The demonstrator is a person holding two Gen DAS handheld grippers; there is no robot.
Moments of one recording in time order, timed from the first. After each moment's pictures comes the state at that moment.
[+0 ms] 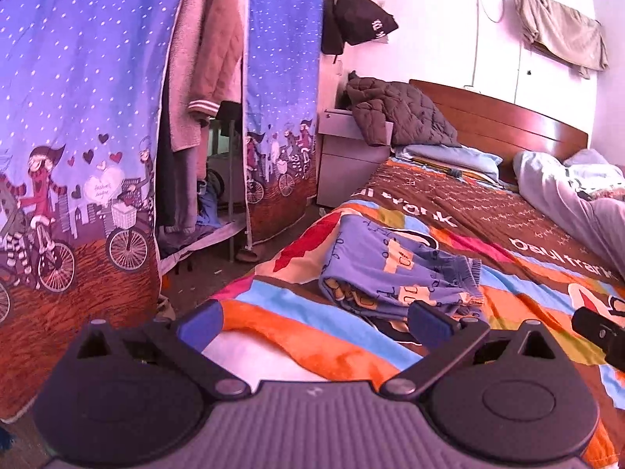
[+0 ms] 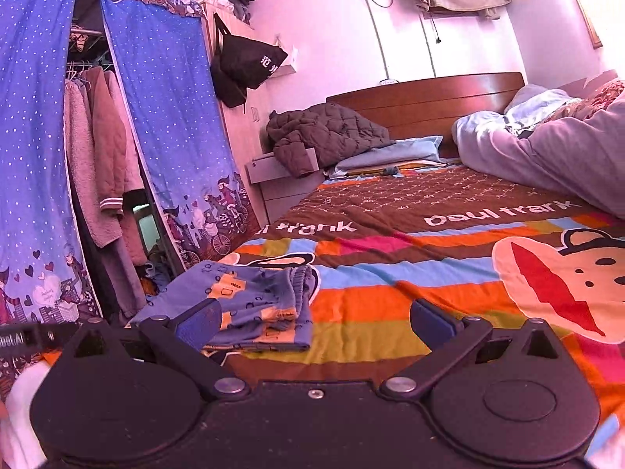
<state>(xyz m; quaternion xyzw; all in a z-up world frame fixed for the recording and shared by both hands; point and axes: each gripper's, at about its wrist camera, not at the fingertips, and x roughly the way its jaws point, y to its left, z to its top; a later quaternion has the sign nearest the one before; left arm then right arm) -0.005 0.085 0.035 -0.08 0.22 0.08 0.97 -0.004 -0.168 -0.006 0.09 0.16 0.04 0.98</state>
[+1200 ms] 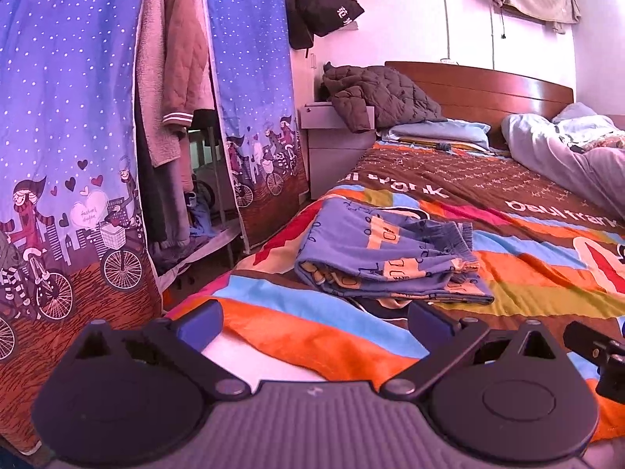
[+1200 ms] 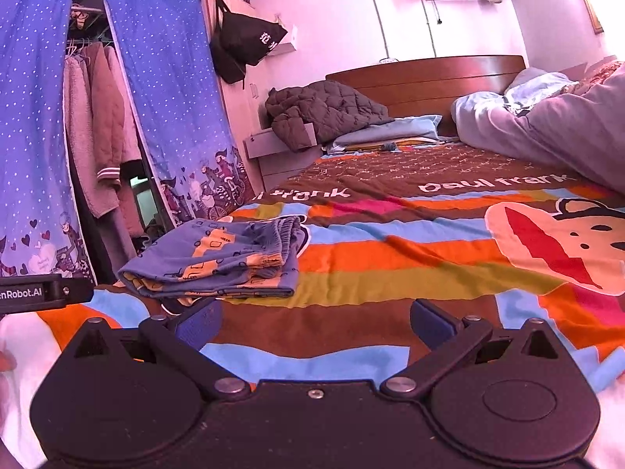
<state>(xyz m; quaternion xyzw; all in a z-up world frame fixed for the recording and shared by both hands) 0.006 0.050 0.020 0.01 0.23 0.07 0.97 -0.014 -0.177 -0.049 0.09 0.19 0.05 0.98</state>
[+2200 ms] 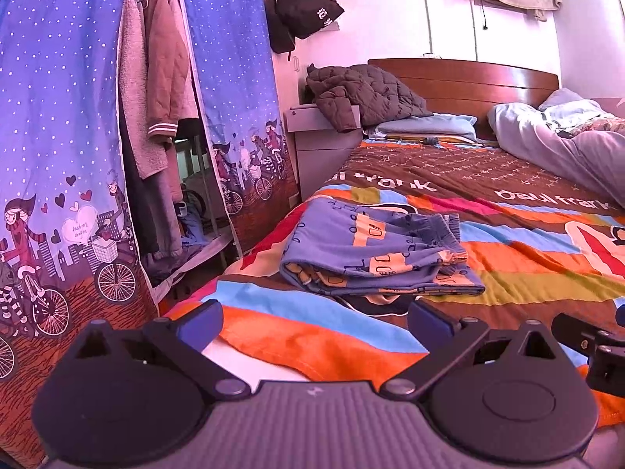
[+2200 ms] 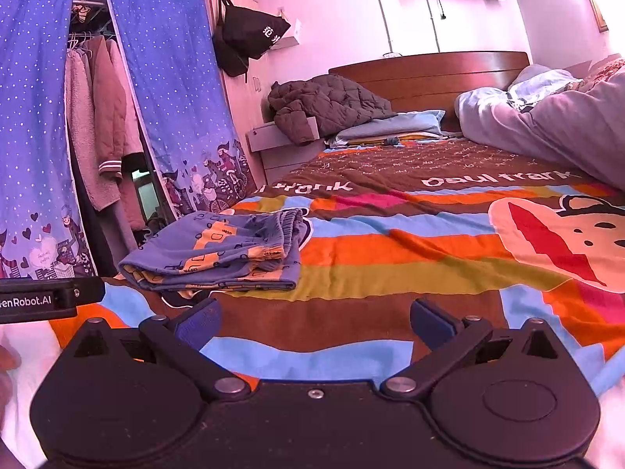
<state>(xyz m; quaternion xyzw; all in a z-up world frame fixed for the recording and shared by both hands) 0.003 0.041 0.017 0.03 0.23 0.05 0.97 -0.012 -0.177 -0.049 0.08 0.20 0.05 0.98</state>
